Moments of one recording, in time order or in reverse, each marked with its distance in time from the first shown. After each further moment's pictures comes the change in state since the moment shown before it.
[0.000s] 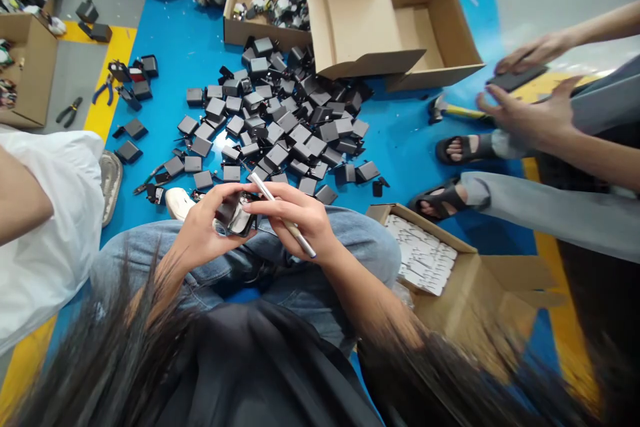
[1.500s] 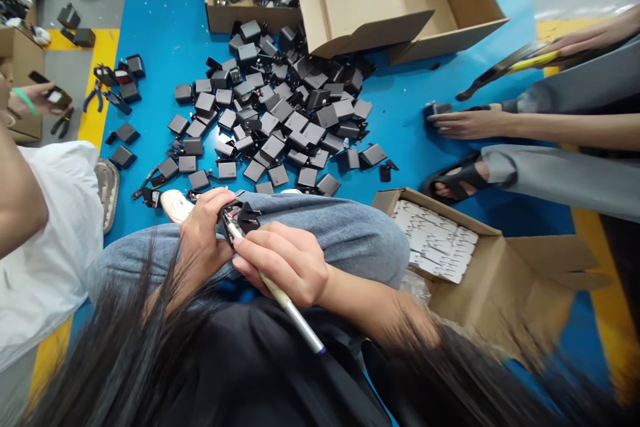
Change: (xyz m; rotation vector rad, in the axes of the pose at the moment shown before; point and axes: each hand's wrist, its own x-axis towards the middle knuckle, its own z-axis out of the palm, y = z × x) left_hand -0.007 0.000 0.029 0.300 0.260 0.199; right_hand -0.010 -0.036 0.017 -0.411 0.211 -0.292
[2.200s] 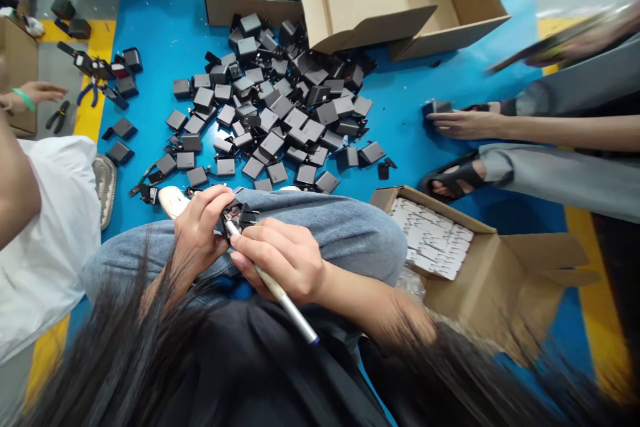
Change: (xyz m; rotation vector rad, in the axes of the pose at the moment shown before) left_hand 0.000 -0.012 -0.005 0.086 -0.044 0.139; right_hand -0.002 -0.002 0.001 0.028 -0.053 0.090
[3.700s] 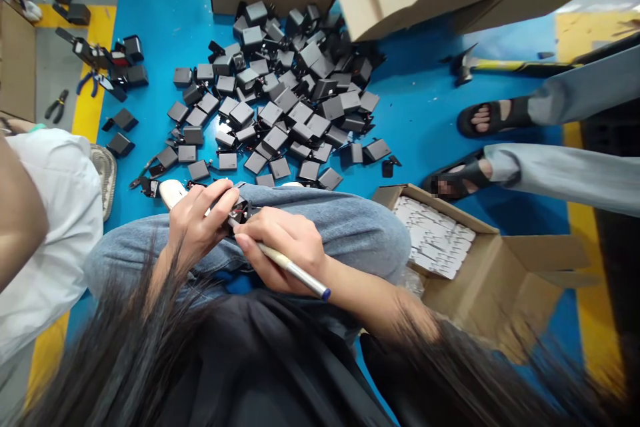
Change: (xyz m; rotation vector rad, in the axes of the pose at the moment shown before) left_hand -0.004 -0.012 -0.002 0.242 -0.073 0.159; right_hand 0.006 0.000 -0.005 0.150 -0.090 0.220
